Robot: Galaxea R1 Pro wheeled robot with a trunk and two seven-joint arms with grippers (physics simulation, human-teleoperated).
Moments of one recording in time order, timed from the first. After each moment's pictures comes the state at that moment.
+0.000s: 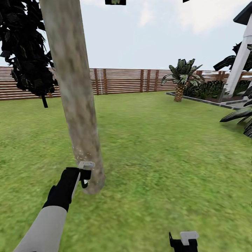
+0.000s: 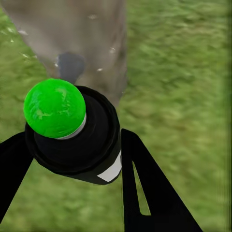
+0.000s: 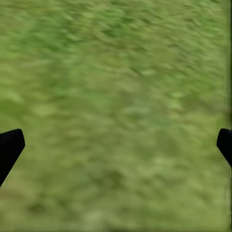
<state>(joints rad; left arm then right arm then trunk) -0.70 -0.08 0.18 -0.98 -0.35 0.79 -0.17 -0.43 -0.05 0.08 -0.03 0.04 -0.59 -0.16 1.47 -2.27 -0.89</state>
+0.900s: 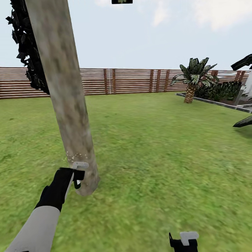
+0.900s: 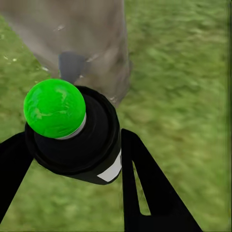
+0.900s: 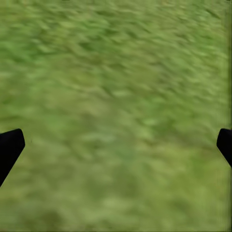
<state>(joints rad) -0.70 -0.01 0.18 -0.97 -0.34 0.79 -0.17 -0.43 -0.05 0.09 -0.03 0.04 -0.59 -0.16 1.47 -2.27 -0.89</state>
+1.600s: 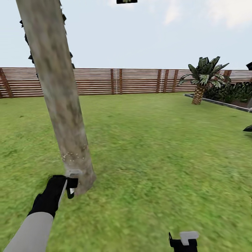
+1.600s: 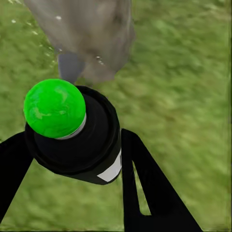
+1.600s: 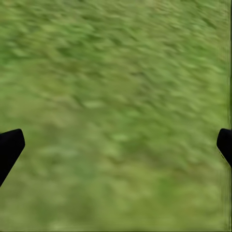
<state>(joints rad) -0.66 0.03 0.26 -0.91 -0.34 0.77 -0.17 -0.43 -0.05 0.09 -0.03 0.04 -0.59 -0.16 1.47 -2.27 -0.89</state>
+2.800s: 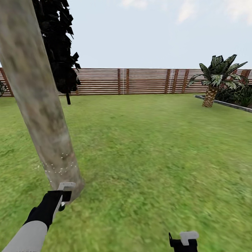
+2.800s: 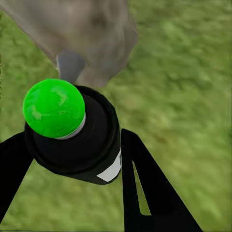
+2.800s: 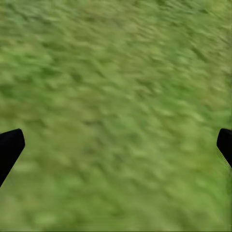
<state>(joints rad) -0.62 0.08 0.33 -0.68 -0.35 0.53 -0.05 -0.43 -0.05 0.09 -0.03 0.04 -0.59 -0.16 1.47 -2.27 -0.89</state>
